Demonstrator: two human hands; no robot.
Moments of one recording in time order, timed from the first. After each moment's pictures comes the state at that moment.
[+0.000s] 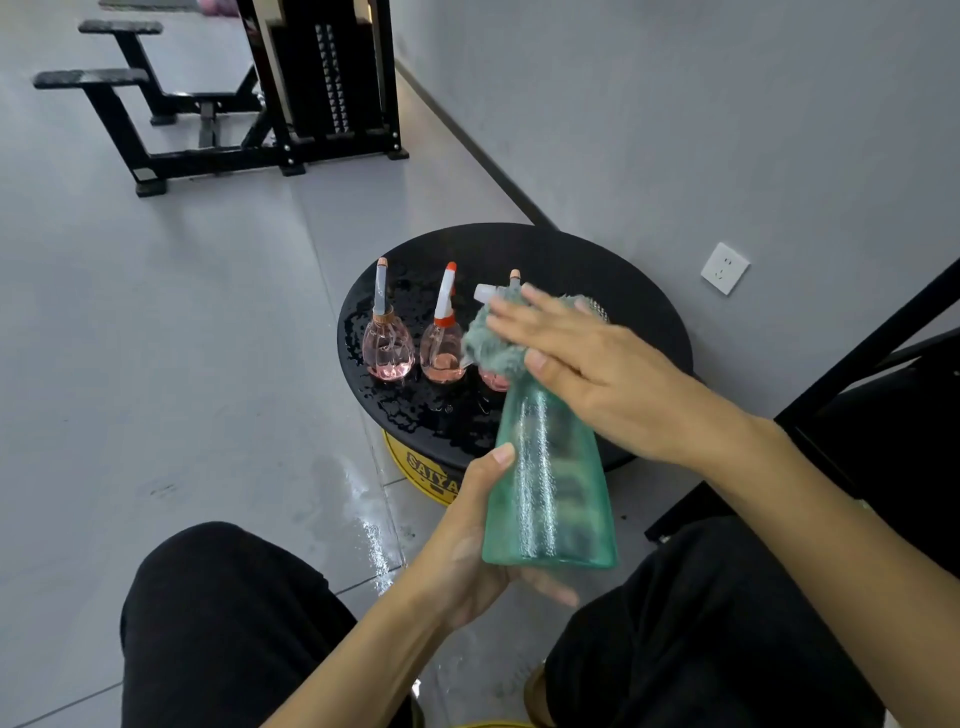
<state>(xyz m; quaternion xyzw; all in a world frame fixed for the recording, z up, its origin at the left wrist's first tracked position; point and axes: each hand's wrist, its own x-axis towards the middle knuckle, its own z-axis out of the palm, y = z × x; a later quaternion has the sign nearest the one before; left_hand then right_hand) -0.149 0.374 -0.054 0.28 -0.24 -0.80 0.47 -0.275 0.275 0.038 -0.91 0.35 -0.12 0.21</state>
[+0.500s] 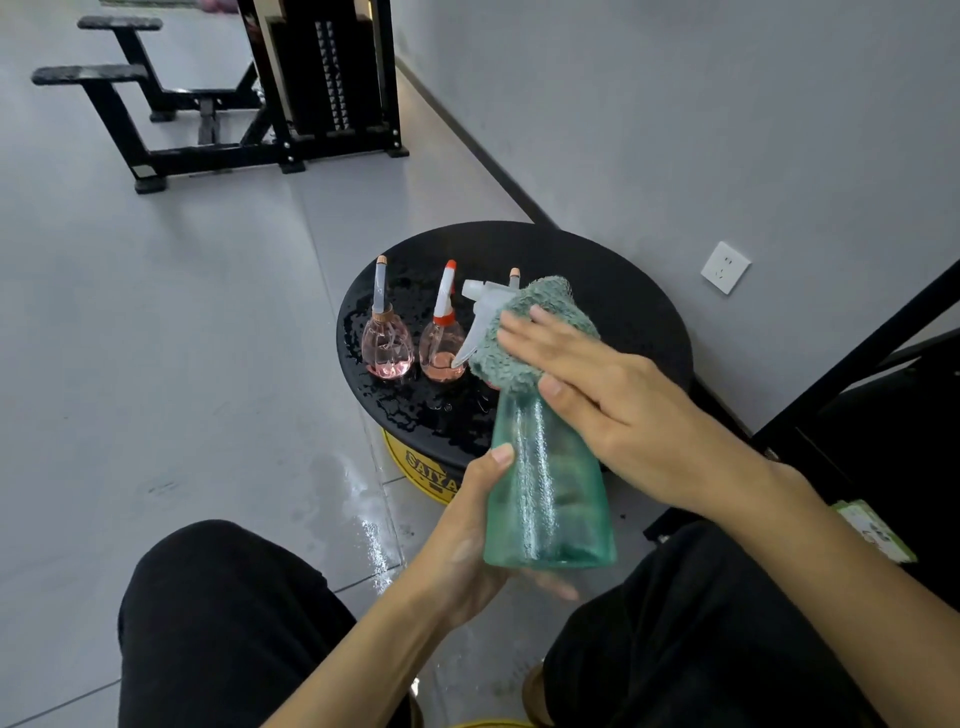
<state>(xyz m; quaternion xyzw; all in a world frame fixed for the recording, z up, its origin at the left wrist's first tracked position) -0.151 0.374 -0.056 0.28 -0.24 -0.80 0.48 -0.286 0.294 0.029 -0.89 0.34 -0.18 0.23</state>
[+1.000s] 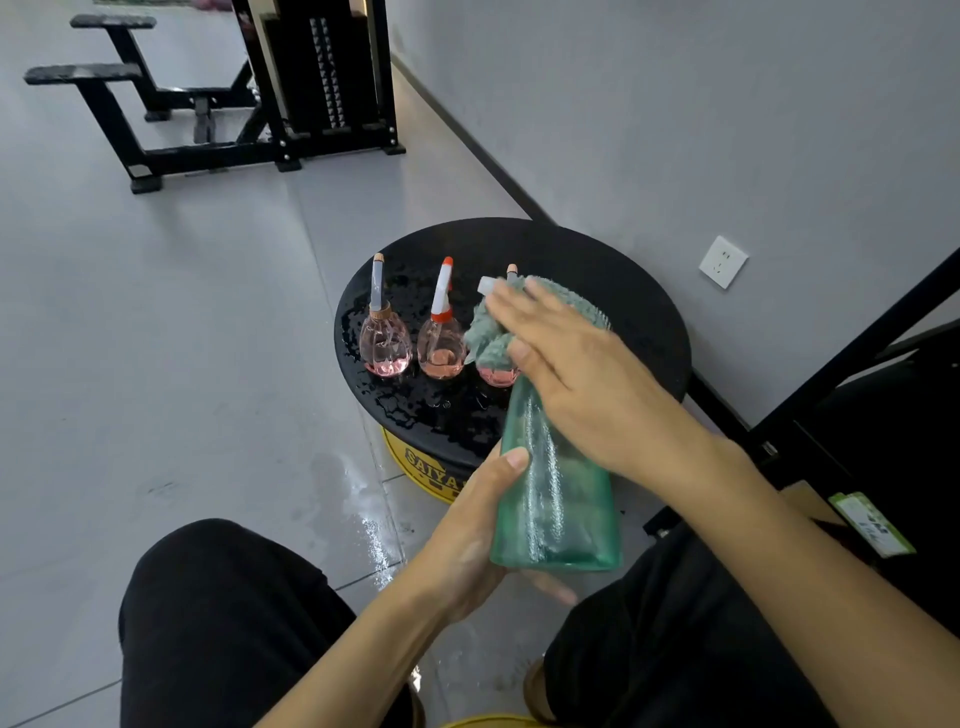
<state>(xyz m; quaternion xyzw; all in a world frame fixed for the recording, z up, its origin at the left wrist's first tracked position) -0.153 0.374 -0.056 0.32 -0.27 -0.78 0.47 -0.257 0.292 0.034 -0.88 0.41 -0.17 0.19</state>
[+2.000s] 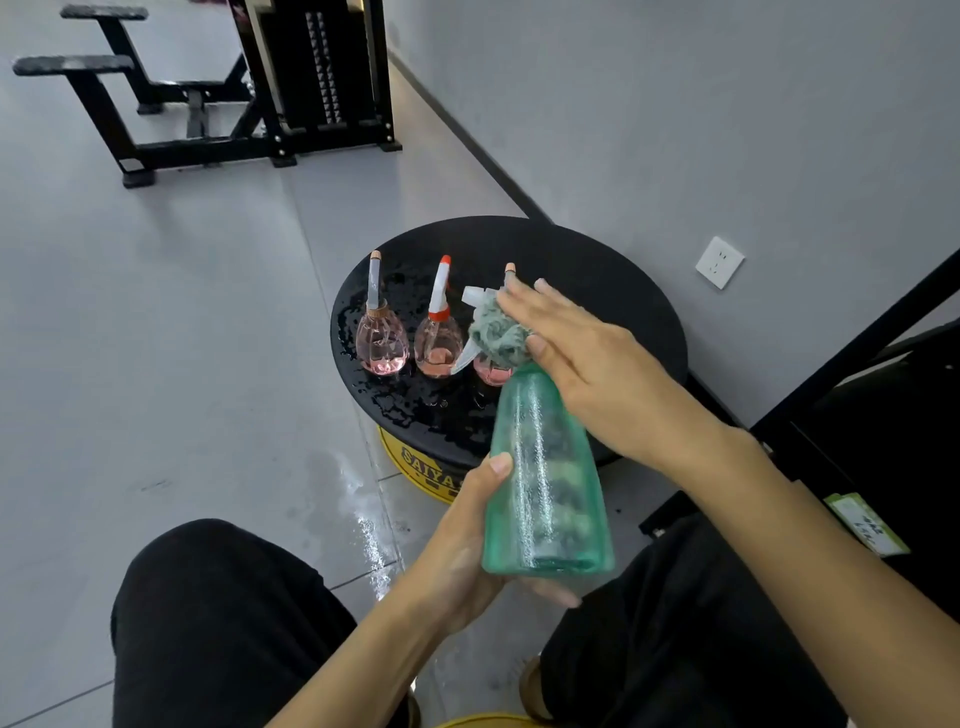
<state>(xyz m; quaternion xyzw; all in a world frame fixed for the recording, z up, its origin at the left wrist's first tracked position) -0.151 0.379 -0.058 0.29 -0.24 -0.80 0.47 -0.269 0.277 0.029 -0.87 0.41 -0.17 0.22</state>
